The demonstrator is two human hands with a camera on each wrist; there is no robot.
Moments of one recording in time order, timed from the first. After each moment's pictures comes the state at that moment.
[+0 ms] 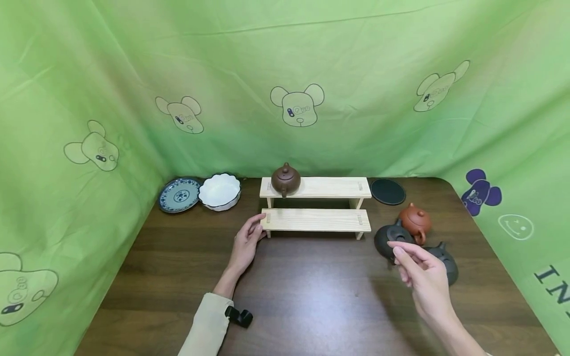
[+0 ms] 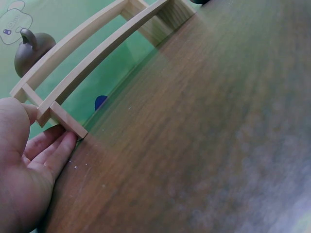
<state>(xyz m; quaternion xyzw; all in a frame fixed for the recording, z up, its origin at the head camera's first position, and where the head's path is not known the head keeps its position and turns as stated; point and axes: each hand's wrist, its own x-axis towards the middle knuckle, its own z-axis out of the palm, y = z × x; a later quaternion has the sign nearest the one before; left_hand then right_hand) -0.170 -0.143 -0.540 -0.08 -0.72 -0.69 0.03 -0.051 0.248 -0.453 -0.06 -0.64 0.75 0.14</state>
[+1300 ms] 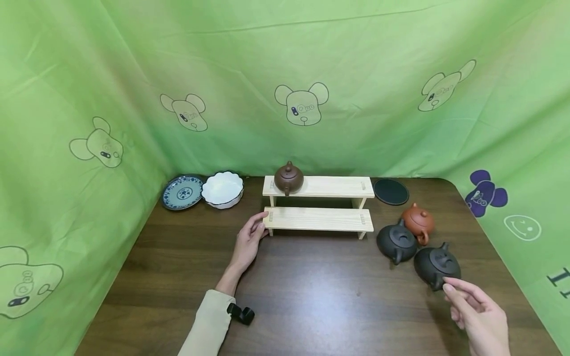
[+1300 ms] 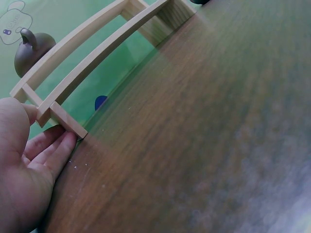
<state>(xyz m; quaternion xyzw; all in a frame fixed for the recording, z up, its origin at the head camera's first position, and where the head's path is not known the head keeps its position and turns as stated) -0.171 -0.143 -0.540 -0.07 -0.72 -0.69 0.02 0.006 0.340 -0.507 -0.18 -0.64 0.74 0.11</state>
